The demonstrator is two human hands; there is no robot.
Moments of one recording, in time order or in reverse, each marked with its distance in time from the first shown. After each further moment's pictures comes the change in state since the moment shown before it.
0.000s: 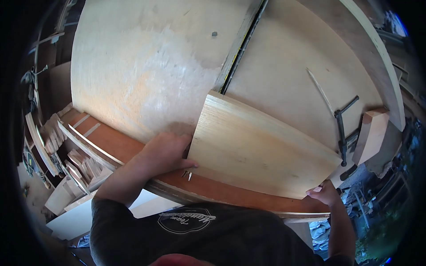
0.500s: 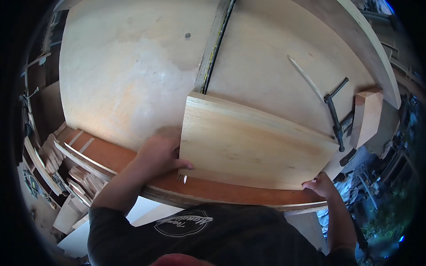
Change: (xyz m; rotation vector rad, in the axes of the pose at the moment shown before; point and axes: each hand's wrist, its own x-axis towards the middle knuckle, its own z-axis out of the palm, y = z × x) left_hand 0.011 -0.006 0.005 -0.079 -0.016 -0.006; right_hand -0.009 0.007 0.019 0.038 0.001 0.106
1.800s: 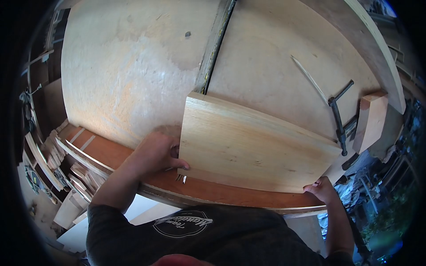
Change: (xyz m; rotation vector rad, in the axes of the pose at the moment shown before) left_hand 0.007 -0.005 -0.006 -0.034 -0.065 -0.008; right_hand 0.002 0.020 0.002 0.142 0.017 -0.060
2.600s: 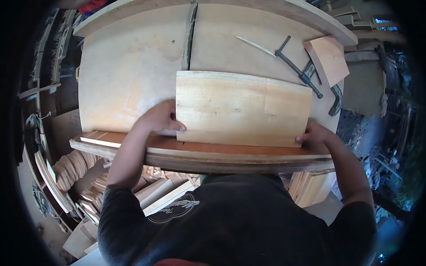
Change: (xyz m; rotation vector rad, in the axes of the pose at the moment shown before) left_hand -0.003 0.007 0.003 -0.044 0.175 0.235; right_hand -0.005 -0.012 0.000 -0.331 -0.005 -0.206
